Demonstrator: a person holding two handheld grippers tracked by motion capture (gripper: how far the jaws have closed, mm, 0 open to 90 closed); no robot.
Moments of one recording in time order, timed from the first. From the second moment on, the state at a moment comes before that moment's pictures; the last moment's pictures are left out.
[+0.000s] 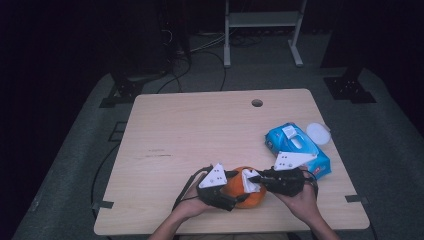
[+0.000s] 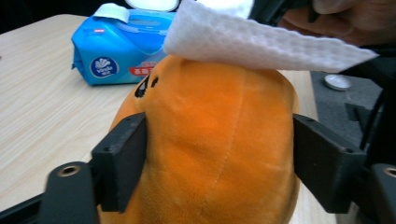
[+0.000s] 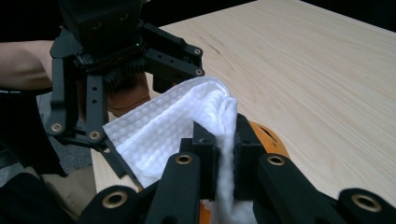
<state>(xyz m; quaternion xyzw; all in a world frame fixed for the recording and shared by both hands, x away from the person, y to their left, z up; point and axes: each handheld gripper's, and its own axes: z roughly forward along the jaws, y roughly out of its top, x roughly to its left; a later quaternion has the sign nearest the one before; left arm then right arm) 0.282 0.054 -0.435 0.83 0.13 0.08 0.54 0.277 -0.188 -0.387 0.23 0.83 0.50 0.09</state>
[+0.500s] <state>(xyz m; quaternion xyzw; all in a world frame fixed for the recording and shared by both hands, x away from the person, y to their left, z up) 0.277 0.050 -0.435 0.83 0.12 0.08 0.54 0.284 -0.203 -0.387 0.25 0.82 0.51 0.09</state>
